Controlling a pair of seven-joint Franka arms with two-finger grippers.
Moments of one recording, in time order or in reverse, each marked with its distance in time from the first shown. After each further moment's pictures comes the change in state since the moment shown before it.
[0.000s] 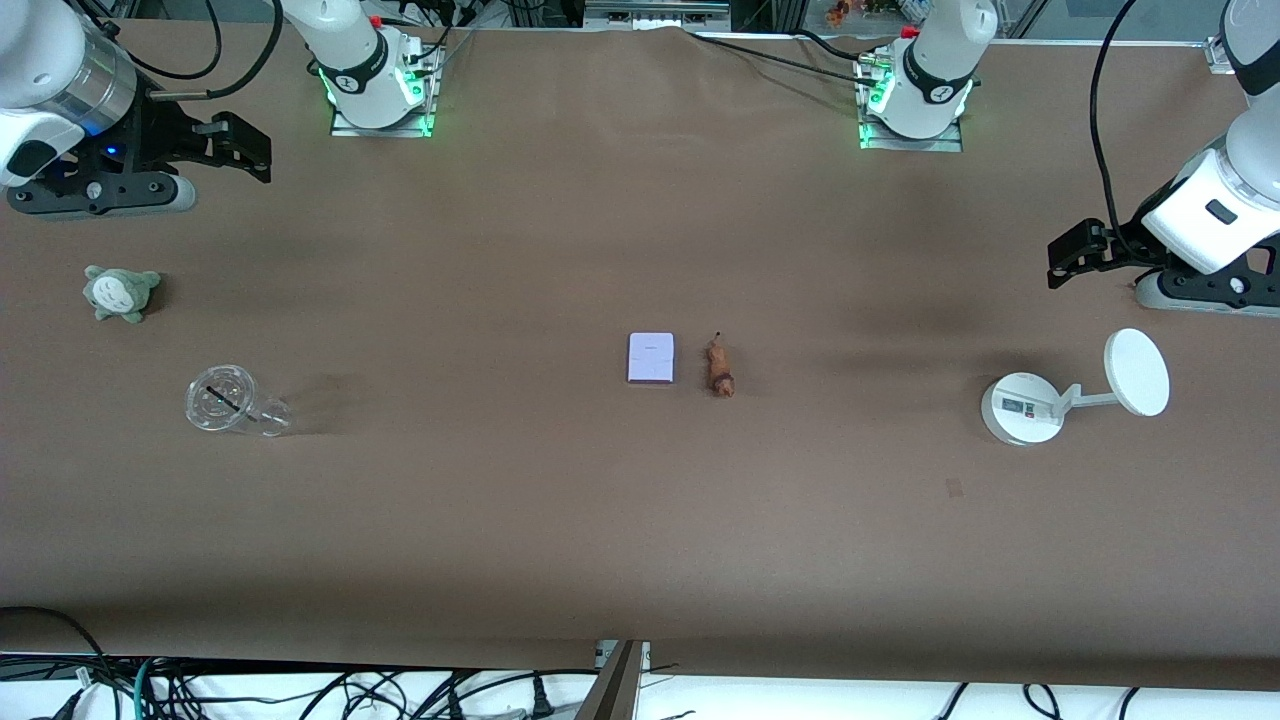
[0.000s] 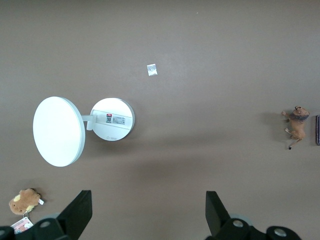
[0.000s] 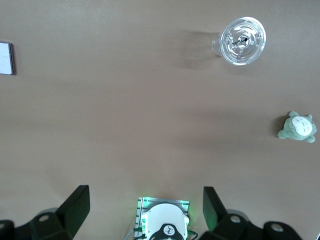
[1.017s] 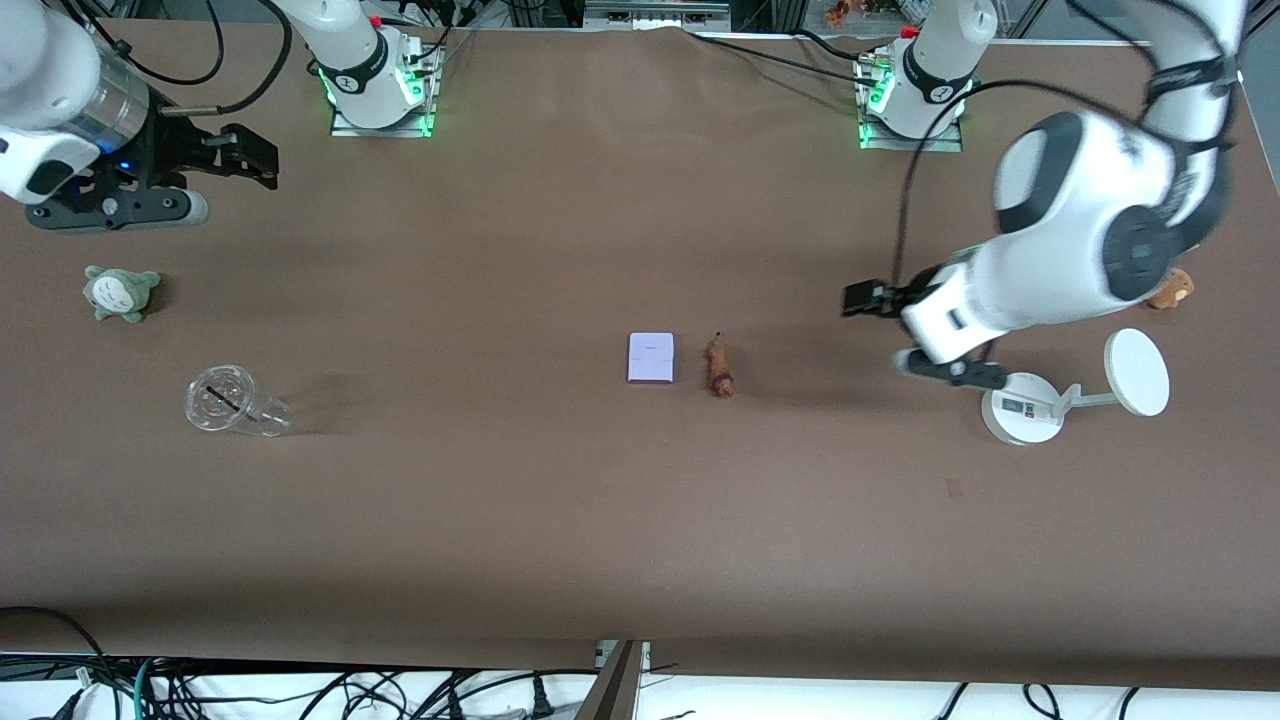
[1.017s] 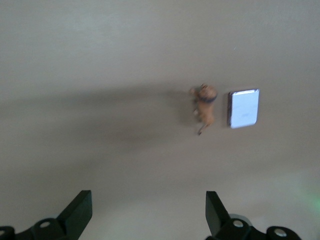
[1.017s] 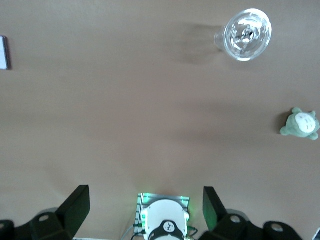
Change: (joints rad) left arm -0.122 0.272 -0.140 -0.004 -0.267 0.136 -0.171; right arm 0.001 0.033 0.000 0.000 0.000 -0.024 0.001
